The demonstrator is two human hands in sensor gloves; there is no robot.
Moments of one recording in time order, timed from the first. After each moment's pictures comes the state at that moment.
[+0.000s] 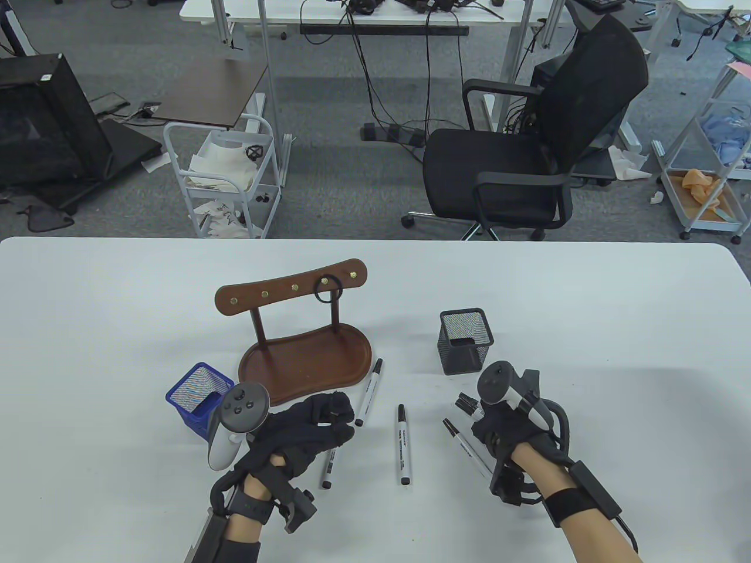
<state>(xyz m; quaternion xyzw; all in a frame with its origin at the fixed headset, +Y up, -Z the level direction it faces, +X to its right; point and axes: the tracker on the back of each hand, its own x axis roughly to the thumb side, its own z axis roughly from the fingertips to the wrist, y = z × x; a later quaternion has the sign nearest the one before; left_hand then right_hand) -0.170 -0.724 -0.326 -0.13 -0.17 0.56 0.80 0.200 -0.742 -0.381 -0.07 0.24 0.96 0.10</state>
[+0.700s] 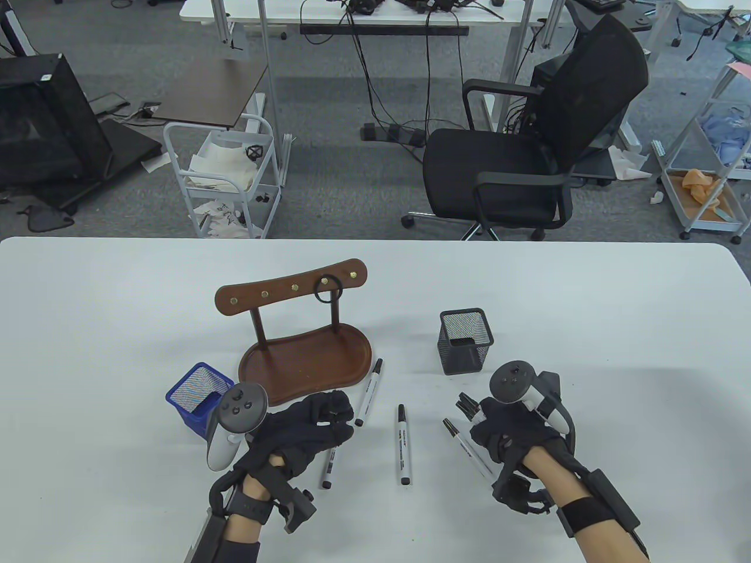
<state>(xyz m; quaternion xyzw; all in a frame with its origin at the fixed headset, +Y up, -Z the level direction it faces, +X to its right) -0.172 -0.723 -0.326 -0.13 -0.17 0.56 0.80 0.201 -0.721 -0.362 -0.04 0.28 0.94 0.20</state>
